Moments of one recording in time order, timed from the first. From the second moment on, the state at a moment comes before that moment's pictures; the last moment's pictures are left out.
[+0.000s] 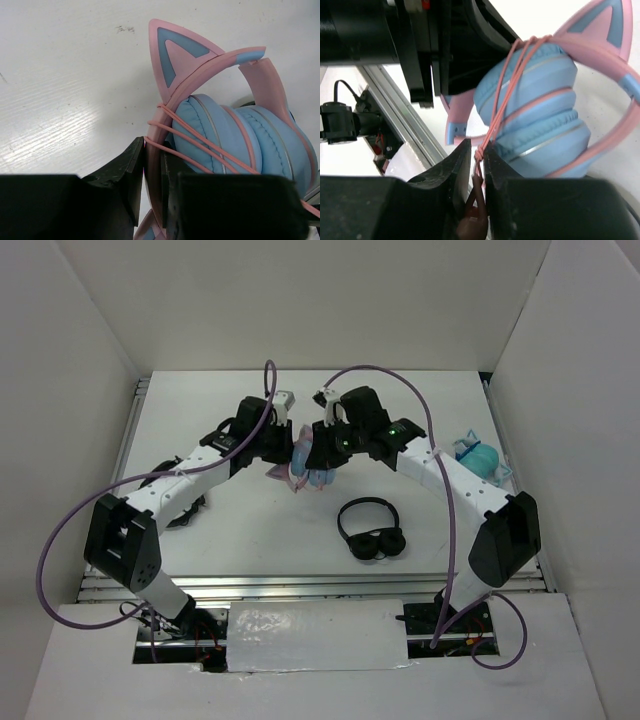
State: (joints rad) left arm -0.48 1.59 1.27 -0.35 0.11 -0.27; right arm 0.62 1.58 1.43 -0.52 -0.42 0.26
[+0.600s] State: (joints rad) left arm -0.44 1.46 1.25 -0.32 -0.12 -0.29; right arm 0.63 1.62 1.42 -0.50 -0.49 0.29
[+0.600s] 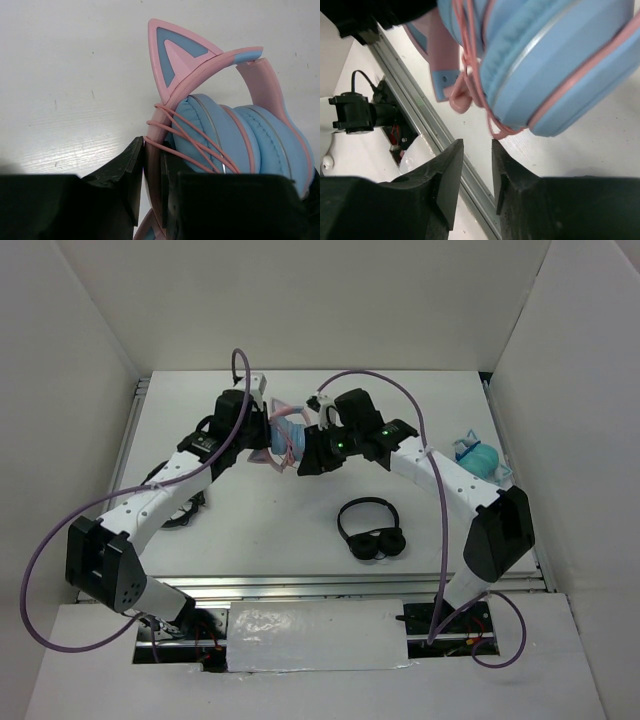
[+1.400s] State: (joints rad) left arm -0.33 1.54 1.25 -0.31 -0.15 -0.30; right arm 0.61 1.30 1.14 -0.39 -0.49 0.27
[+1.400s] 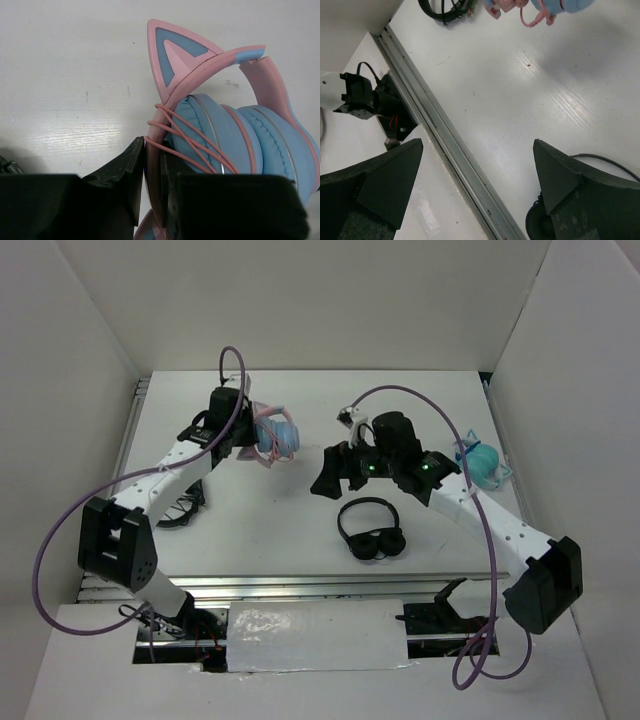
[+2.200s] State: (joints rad) left arm -0.19 1.83 1.14 -0.04 -0.02 -0.32; right arm 0.37 1.24 0.84 -0.22 -0.58 0.29
